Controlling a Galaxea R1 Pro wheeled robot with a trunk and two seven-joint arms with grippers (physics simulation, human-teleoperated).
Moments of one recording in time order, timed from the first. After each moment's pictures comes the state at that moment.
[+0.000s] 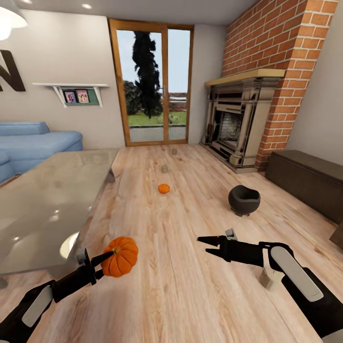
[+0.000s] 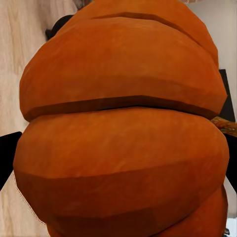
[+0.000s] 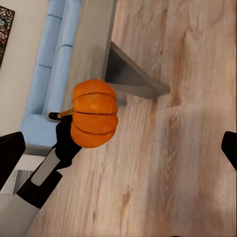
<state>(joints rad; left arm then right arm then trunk) -0.44 0.32 0.04 -0.71 0.86 0.79 -1.05 -0.47 -0.37 0.29 -1.38 -1.43 0.97 0.13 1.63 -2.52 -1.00</state>
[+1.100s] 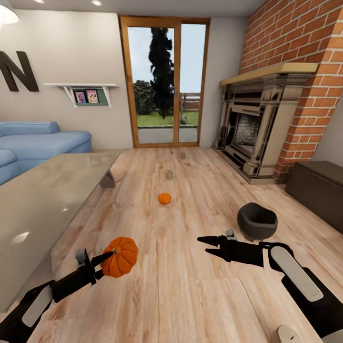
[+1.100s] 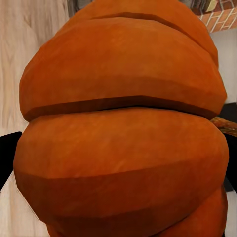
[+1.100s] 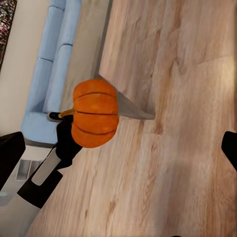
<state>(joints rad) -0.44 0.32 0.04 -0.71 0.86 0.79 -1.05 -0.47 -0.37 0.29 -1.38 -1.43 0.97 0.13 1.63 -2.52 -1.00</state>
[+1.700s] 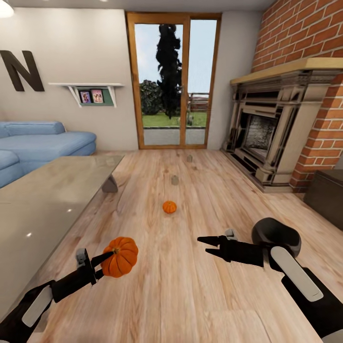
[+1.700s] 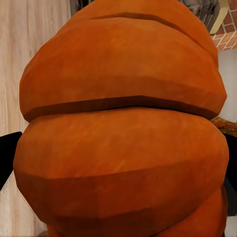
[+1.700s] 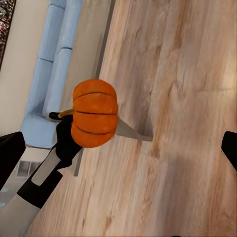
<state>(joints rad) -0.44 0.32 0.04 -0.71 0.86 0.79 -1.05 -0.47 -0.37 0.29 -1.38 -1.43 0.97 0.13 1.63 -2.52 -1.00</state>
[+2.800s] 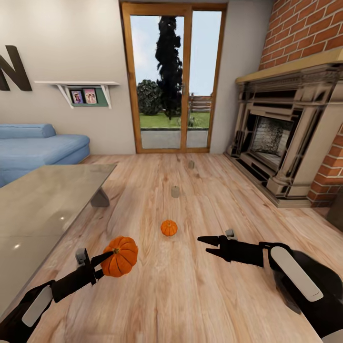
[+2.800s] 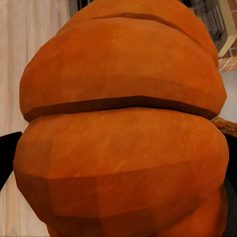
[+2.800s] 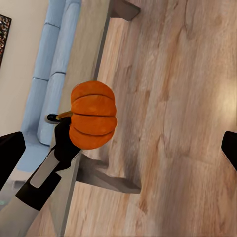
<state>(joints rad) -0.44 0.32 0.04 -0.71 0.86 0.79 -1.05 -0.47 -0.37 0.29 -1.38 -1.43 0.97 0.13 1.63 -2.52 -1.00</state>
